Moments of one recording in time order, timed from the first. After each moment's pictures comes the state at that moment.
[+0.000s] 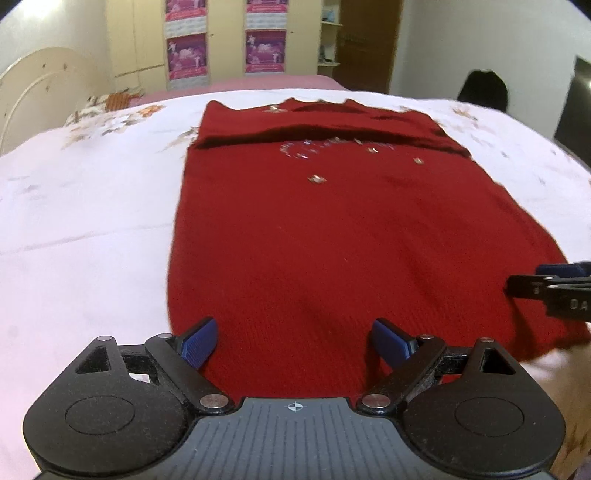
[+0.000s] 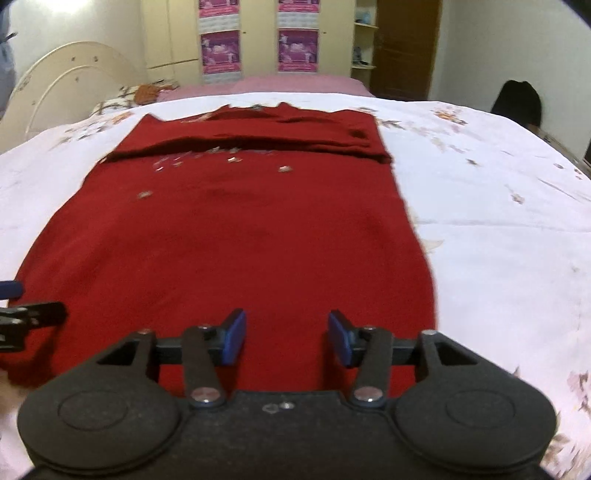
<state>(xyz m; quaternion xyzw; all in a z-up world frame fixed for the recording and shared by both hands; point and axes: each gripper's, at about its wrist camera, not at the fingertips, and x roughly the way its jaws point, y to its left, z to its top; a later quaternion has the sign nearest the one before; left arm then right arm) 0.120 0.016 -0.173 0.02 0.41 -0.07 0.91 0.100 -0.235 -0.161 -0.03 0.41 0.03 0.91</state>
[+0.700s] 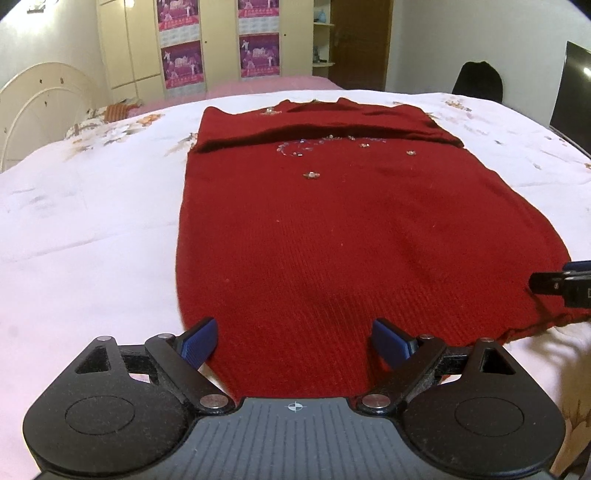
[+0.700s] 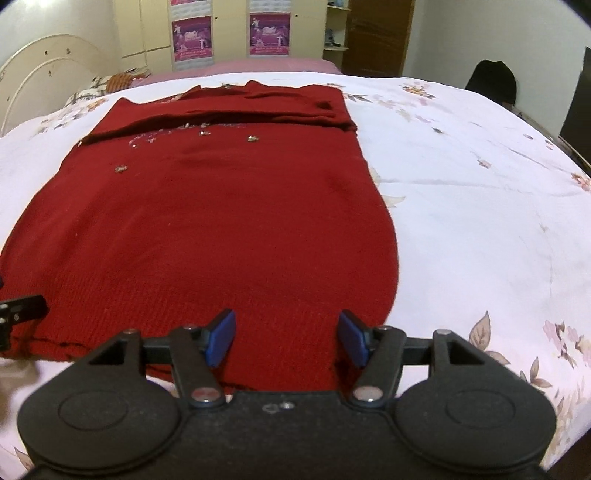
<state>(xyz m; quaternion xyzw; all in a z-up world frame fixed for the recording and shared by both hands) 0.106 0.017 -0.168 0.04 0.40 -0.07 0.91 0.073 -0.254 -0.159 -0.02 0.43 -0.03 0.90</state>
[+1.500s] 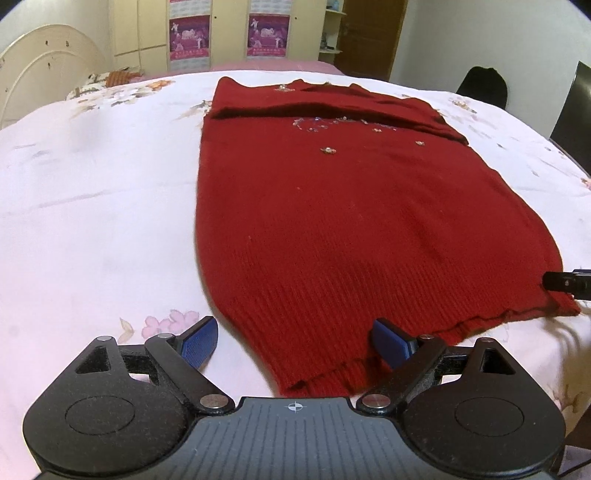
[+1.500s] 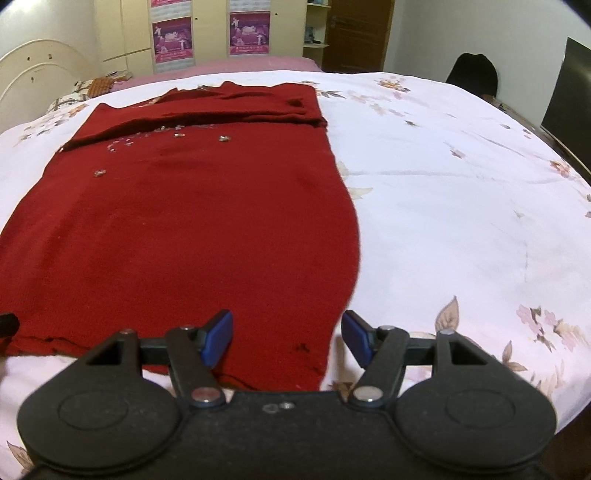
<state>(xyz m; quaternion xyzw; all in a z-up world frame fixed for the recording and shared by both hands) 0.096 0.048 -0.178 -0.02 0.43 -0.08 0.90 0.065 -0.271 -0.157 -0.01 0.43 -0.06 0.90</state>
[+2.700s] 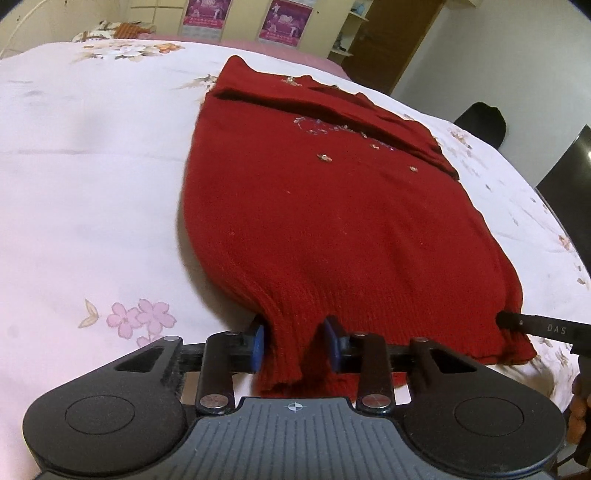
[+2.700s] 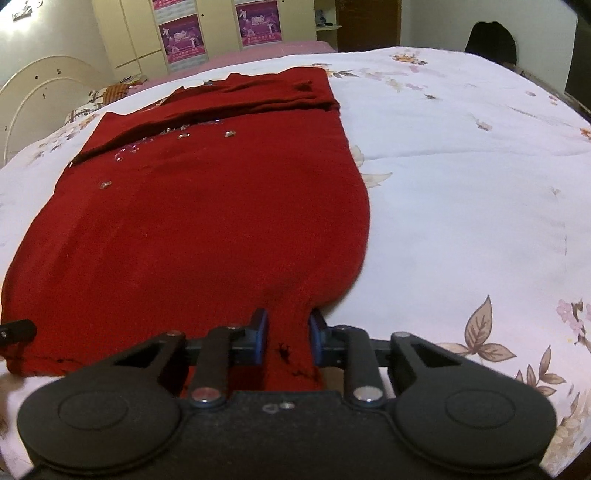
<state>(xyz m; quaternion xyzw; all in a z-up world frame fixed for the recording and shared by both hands) 0.108 0.063 -0.180 -0.13 0.45 -0.11 0.88 0.088 -0.297 -0.163 0.05 0.46 -0.01 0.89</state>
